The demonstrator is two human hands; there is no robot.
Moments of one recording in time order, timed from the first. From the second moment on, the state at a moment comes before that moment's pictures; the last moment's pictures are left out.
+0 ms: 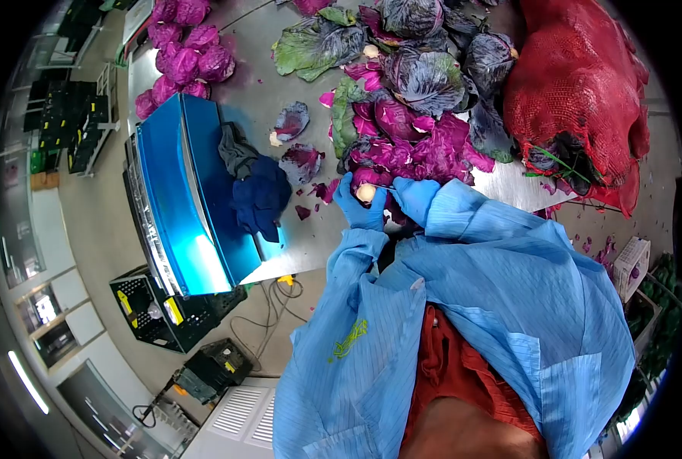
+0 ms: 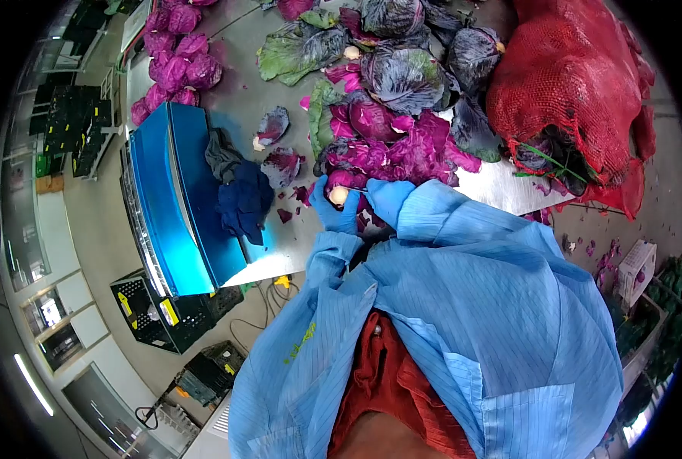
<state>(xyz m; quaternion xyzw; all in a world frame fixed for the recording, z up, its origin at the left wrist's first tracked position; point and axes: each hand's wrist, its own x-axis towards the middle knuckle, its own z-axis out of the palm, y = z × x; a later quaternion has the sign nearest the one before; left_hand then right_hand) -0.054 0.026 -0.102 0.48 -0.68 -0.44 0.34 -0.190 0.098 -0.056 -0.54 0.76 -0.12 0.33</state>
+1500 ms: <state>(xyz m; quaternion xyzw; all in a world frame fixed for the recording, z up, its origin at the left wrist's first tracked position) -0.038 0.019 -0.082 0.43 -0.78 -0.35 0.29 -0.198 0.049 -0.042 -0.55 0.76 -0.12 0.33</state>
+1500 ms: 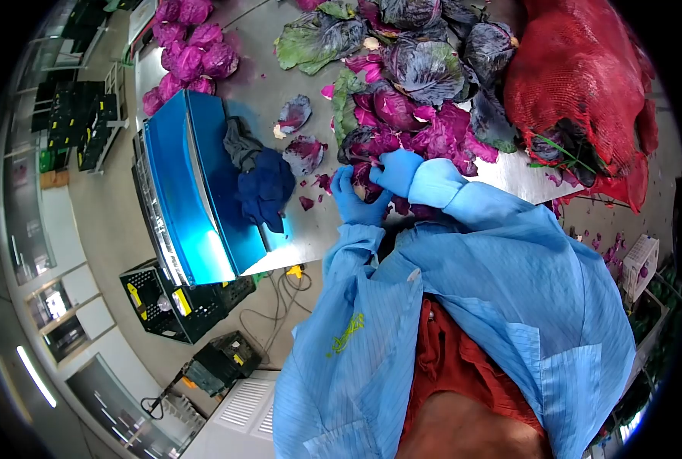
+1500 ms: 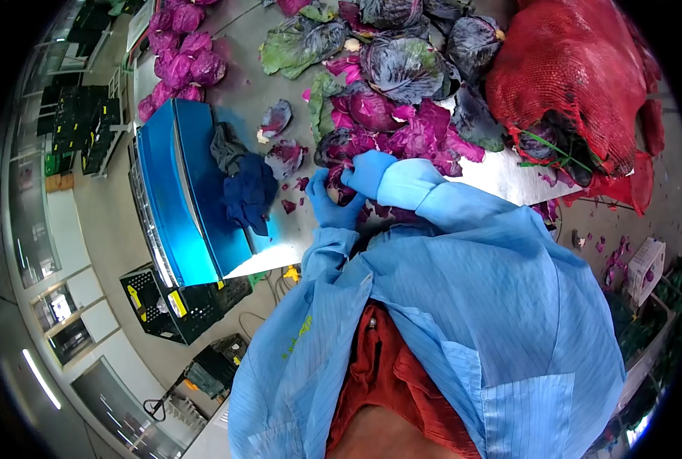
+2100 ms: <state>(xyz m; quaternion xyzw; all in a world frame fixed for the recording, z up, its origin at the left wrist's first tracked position) 0.022 0.012 -0.106 0.33 -0.74 -0.49 0.33 -0.241 0.068 -0.091 -0.28 0.79 -0.27 0.47</state>
